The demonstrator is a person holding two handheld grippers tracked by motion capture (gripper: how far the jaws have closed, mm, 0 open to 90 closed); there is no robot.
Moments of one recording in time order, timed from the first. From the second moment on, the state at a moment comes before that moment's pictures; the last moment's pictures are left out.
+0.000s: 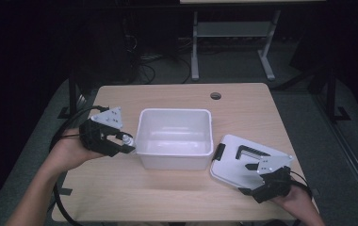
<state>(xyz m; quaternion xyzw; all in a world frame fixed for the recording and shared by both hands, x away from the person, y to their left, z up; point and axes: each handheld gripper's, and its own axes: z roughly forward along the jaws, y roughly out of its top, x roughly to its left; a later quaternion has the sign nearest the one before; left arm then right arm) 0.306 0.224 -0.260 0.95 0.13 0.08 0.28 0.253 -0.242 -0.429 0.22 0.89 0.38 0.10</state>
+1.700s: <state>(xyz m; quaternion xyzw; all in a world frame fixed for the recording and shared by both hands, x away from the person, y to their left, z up) 0.352 0.192 -0.301 0.96 0.14 0.06 0.24 0.253 -0.251 -0.430 0.22 0.89 0.38 0.10</state>
